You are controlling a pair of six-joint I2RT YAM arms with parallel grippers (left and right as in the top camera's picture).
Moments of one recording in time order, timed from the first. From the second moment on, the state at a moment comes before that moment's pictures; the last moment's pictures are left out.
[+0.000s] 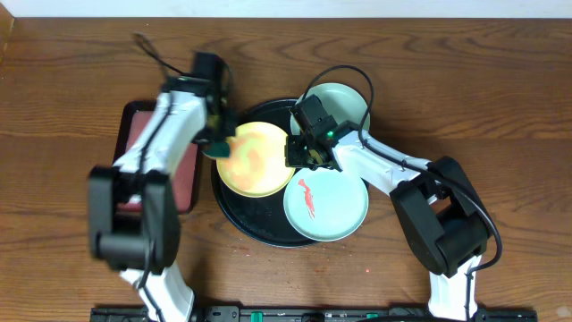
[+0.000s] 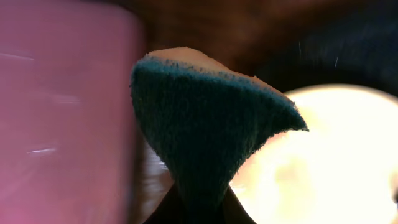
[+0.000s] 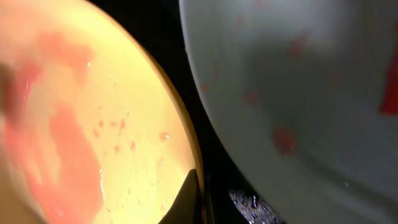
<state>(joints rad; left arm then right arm) -0.11 1.88 1.43 -0.90 -0.03 -0.23 0.62 2.06 1.34 -0.43 -0.19 0.61</state>
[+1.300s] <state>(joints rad) 0.18 1.63 1.42 -1.02 -0.06 -0.25 0.99 2.07 1.90 -1.02 0.95 0.22</state>
